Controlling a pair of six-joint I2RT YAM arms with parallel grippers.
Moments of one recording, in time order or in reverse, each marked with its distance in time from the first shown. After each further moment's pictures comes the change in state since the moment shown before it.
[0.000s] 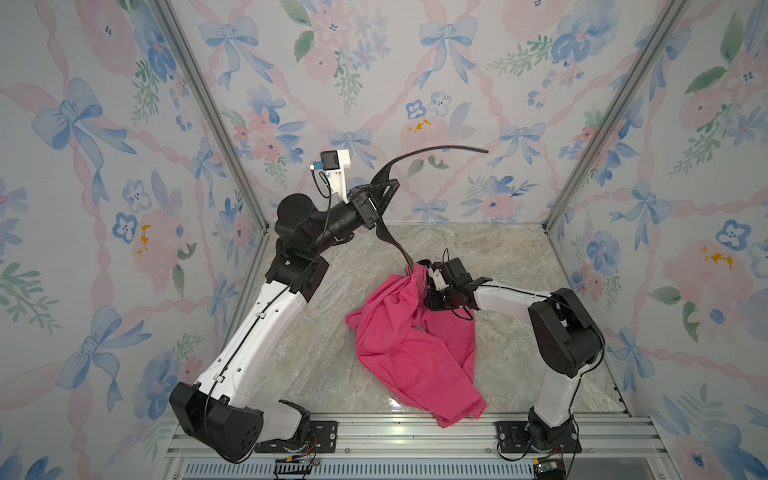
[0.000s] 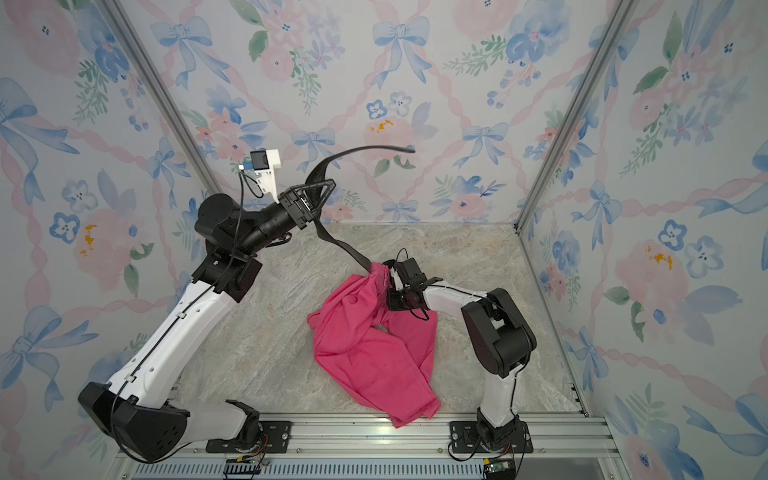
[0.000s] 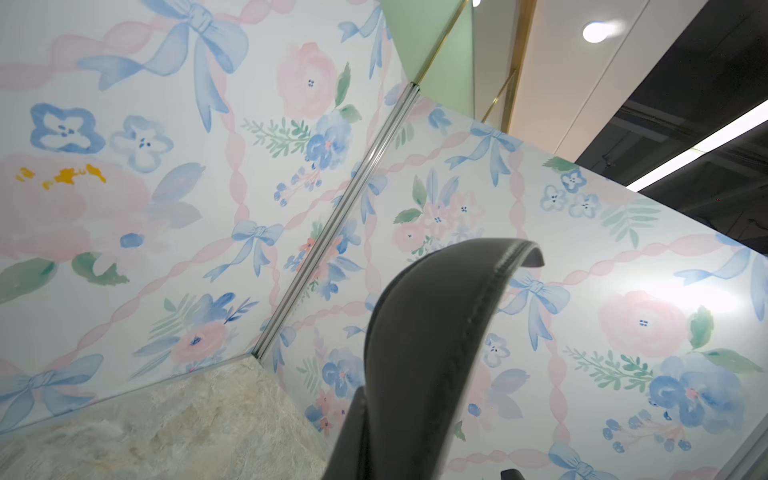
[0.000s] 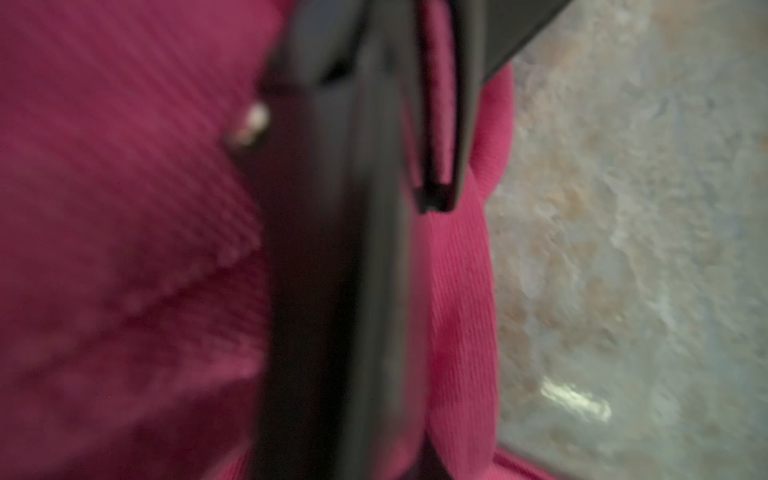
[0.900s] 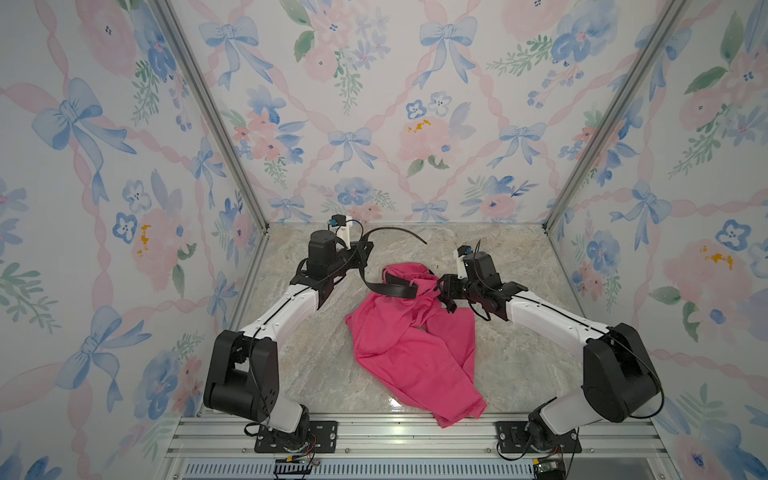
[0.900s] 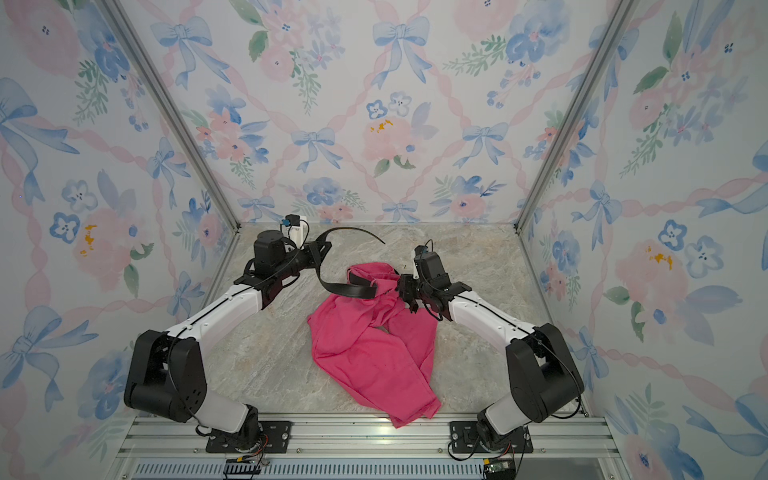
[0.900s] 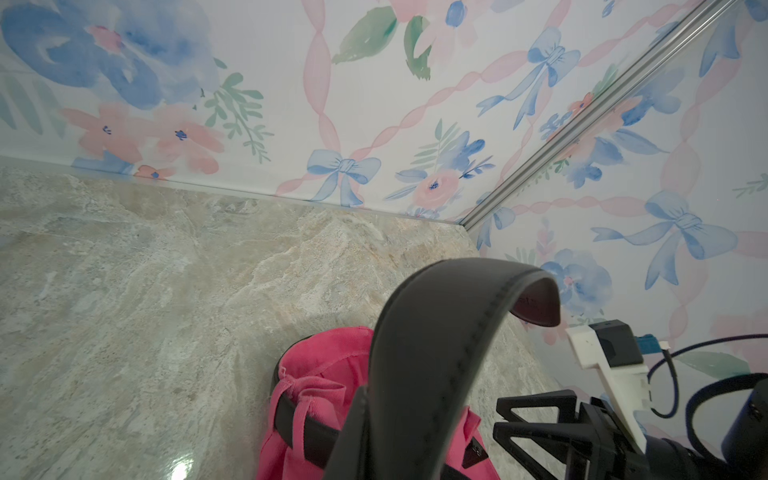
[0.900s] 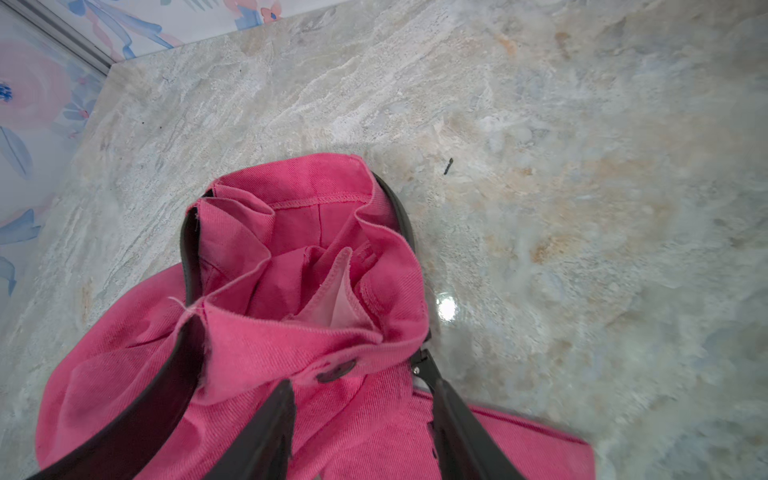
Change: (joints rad) left arm 0.150 0.195 -0.444 -0.096 -0.172 0.304; right arm -0.037 -0.318 -0.133 0.069 0.179 0.053
